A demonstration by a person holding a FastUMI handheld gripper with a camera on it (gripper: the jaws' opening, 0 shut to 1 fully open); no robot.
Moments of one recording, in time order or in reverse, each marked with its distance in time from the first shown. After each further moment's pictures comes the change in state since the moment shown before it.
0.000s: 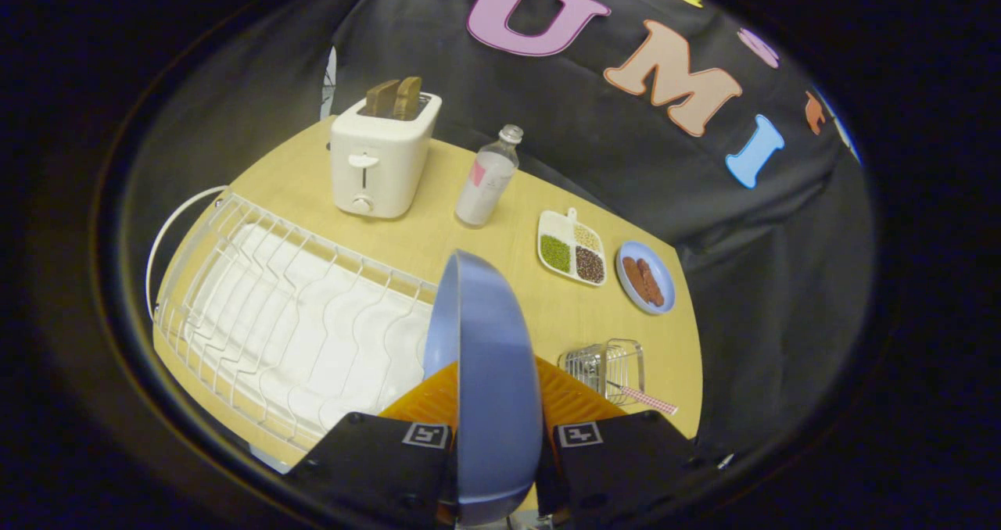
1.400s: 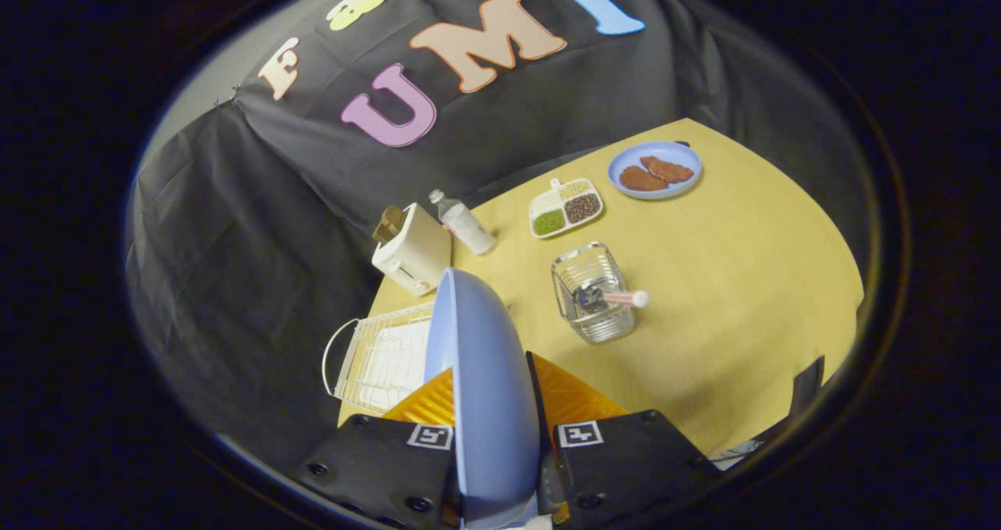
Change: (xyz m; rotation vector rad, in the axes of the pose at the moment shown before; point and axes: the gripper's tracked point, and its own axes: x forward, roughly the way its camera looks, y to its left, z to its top) arm -0.037 -0.140 -0.135 0.764 -0.108 0.636
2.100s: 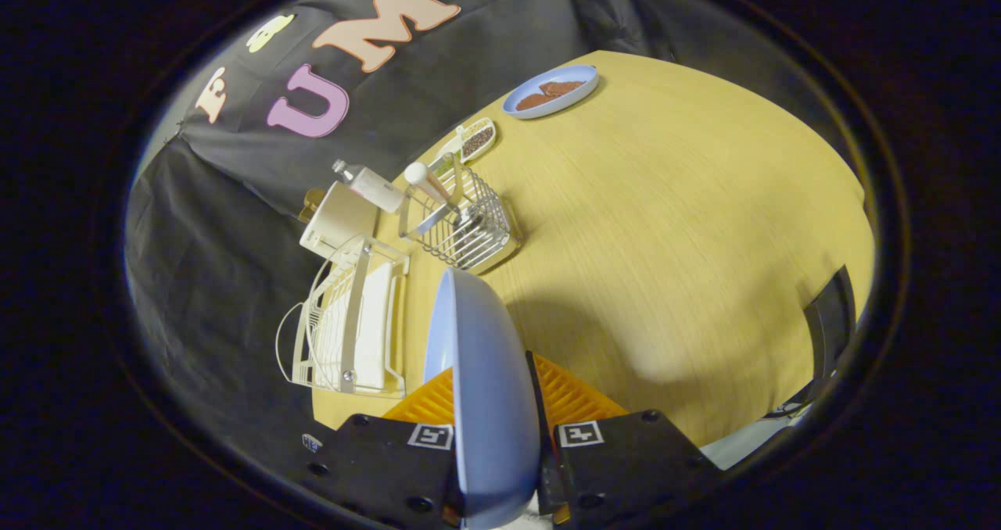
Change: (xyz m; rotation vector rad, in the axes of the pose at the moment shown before) arm 0.033 -0.129 -0.083 0.145 0.123 -0.114
